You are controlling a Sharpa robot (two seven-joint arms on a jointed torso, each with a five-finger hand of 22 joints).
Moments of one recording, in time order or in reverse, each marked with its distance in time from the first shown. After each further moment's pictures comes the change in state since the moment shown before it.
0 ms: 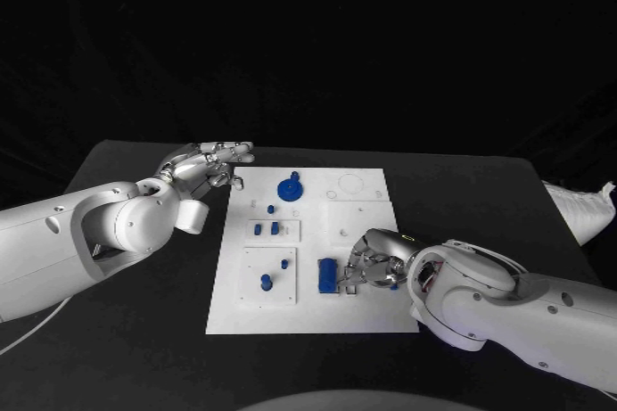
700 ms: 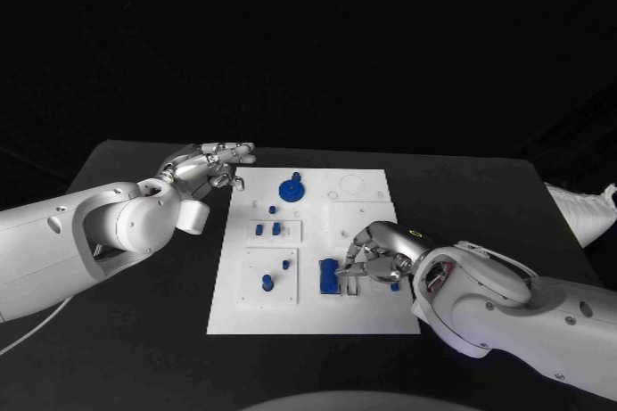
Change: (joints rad) left arm 0.000 -0.001 0.000 -0.001 0.000 0.002 -0.001; left_hand 0.000 0.000 0.000 0.000 0.000 0.000 0.000 0.000 0.000 0.000 0.000 0.000 0.000 0.000 0.000 0.000 0.000 0.000 0.000 0.000 0.000 0.000; right arm 0.000 -0.038 0.002 0.050 -0.042 -0.114 0.064; right_hand -0.037 0.010 -0.005 0.020 0.000 0.003 -0.003 0.004 0.002 0.009 0.009 0.000 0.002 0.001 -0.004 0.009 0.000 0.000 0.004 -0.004 0.007 0.011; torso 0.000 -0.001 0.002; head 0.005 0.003
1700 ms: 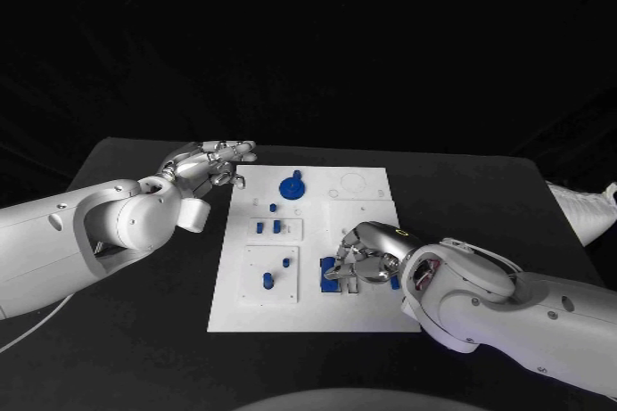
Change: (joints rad) left arm 0.000 0.001 0.000 -0.001 0.000 0.003 -0.004; left_hand 0.000 0.000 0.000 0.000 0.000 0.000 0.000 0.000 0.000 0.000 0.000 0.000 0.000 0.000 0.000 0.000 0.000 0.000 0.000 0.000 0.000 0.000; right arm 0.001 0.055 0.002 -0.028 -0.006 0.056 0.011; right_hand -0.002 -0.003 0.008 -0.014 0.000 0.000 0.000 0.004 0.002 -0.013 0.012 0.000 0.004 0.001 0.002 0.004 0.000 0.000 0.000 0.000 0.001 0.007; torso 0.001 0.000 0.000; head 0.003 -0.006
